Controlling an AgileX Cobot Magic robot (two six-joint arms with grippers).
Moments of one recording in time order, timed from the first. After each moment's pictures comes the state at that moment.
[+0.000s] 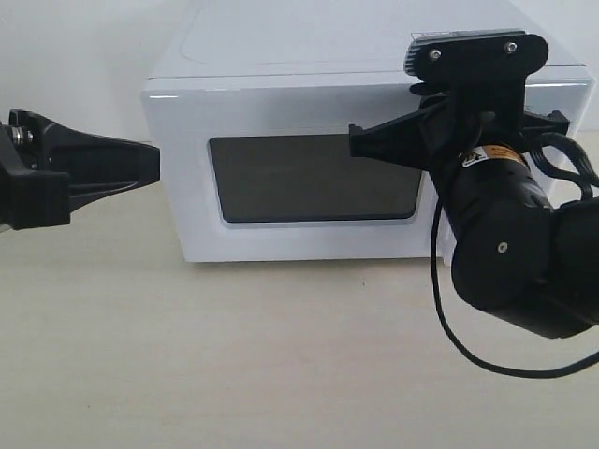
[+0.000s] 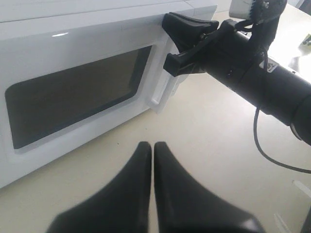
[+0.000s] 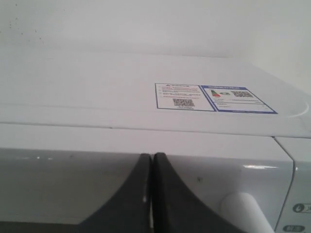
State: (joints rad) left arm -0.29 0.96 -0.68 -1.15 0.49 0.99; right arm 0.65 1.63 -0.72 0.90 -1.03 -0.59
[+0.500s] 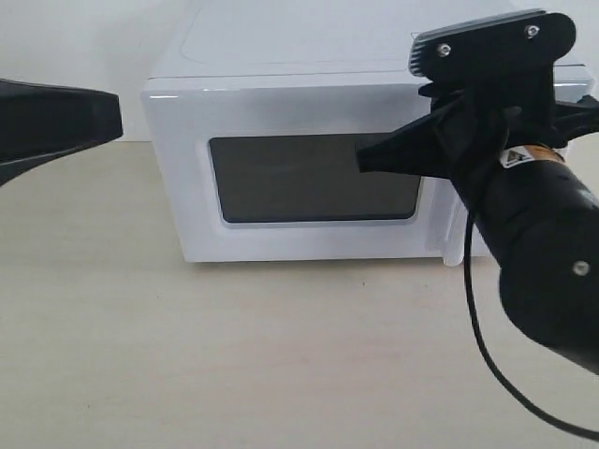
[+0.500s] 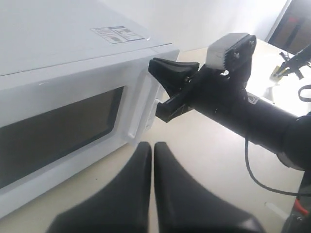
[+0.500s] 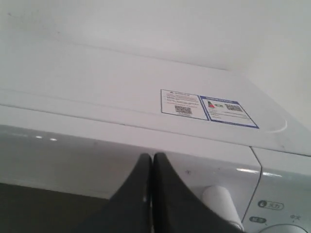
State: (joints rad) left arm -0.29 0.82 -0.68 -1.23 0.53 1.03; right arm 0.75 1.46 -0.65 1.00 -1.00 -0.82
